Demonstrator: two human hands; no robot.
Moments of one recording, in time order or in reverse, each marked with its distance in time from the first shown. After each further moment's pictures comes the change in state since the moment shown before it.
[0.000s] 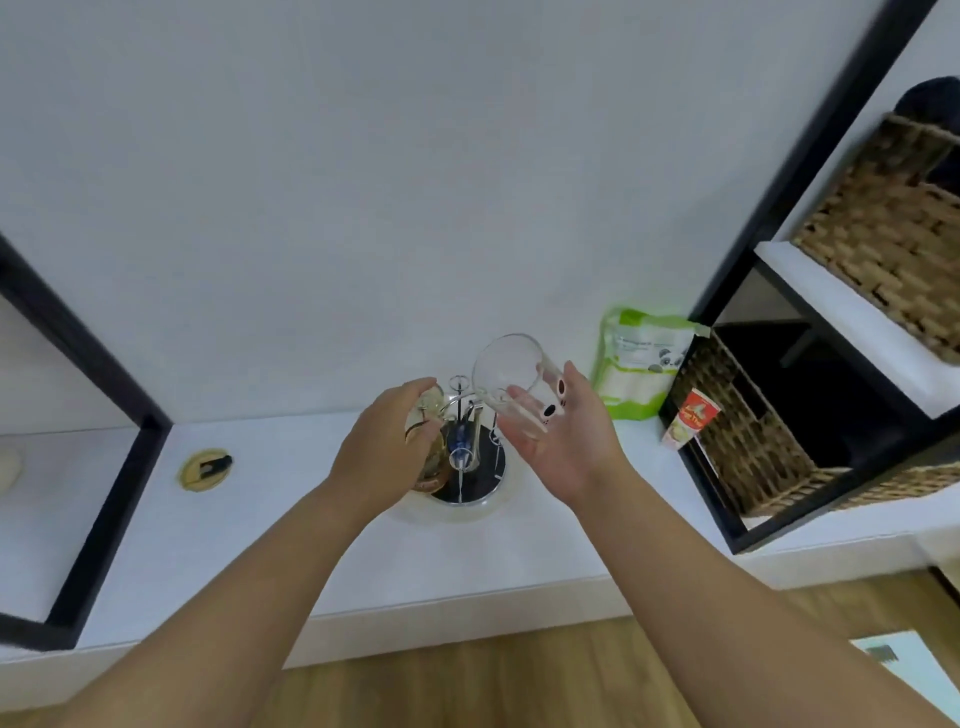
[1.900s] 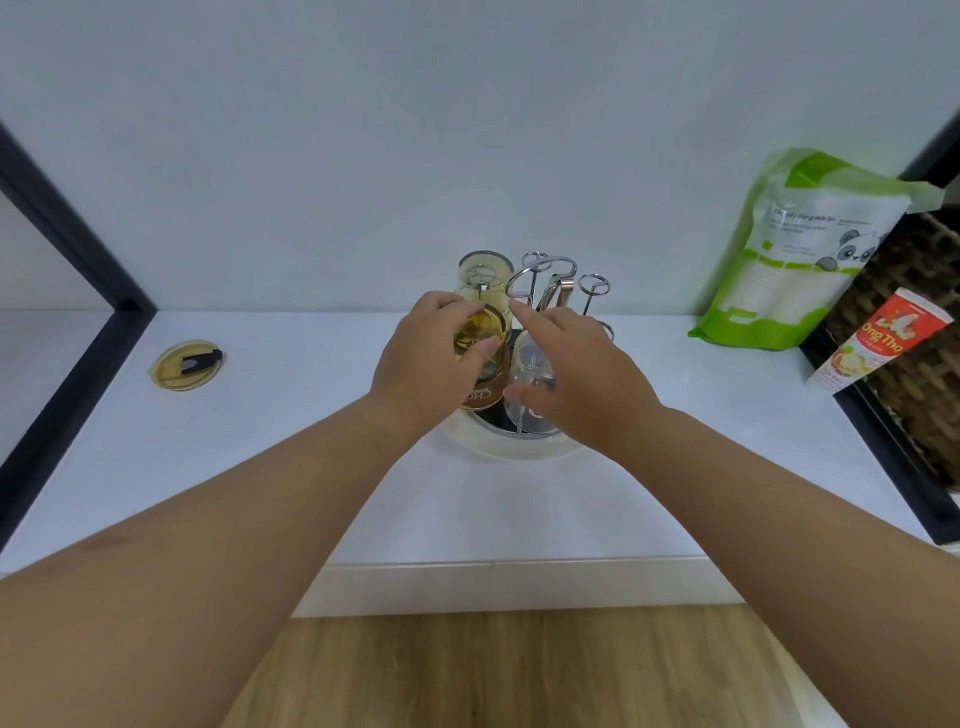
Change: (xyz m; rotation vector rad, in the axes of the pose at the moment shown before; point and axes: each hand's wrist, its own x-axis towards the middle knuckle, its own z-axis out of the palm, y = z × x) left_hand 0.052 -0.153 0.115 0.101 0.183 0.120; right_hand 0.134 0.126 -0.084 -1.975 -0.207 -0.799
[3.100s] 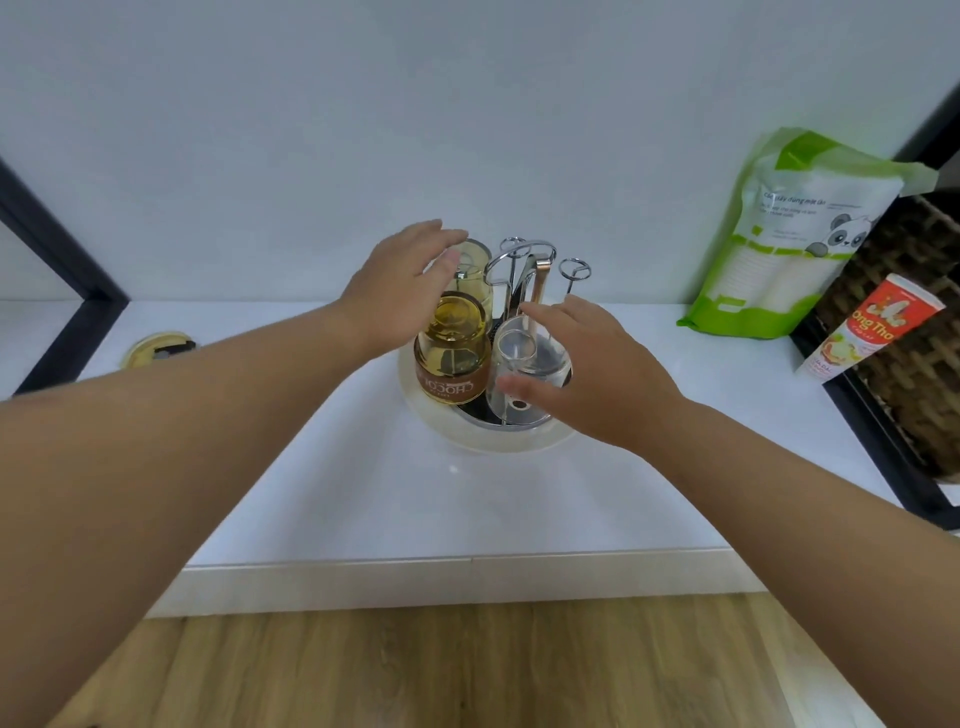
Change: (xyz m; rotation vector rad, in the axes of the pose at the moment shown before) left_hand 0.053 0.010 -0.027 0.031 -0.194 -0.014; right_hand -0.014 0.027 -0.016 0.044 -0.040 0.064
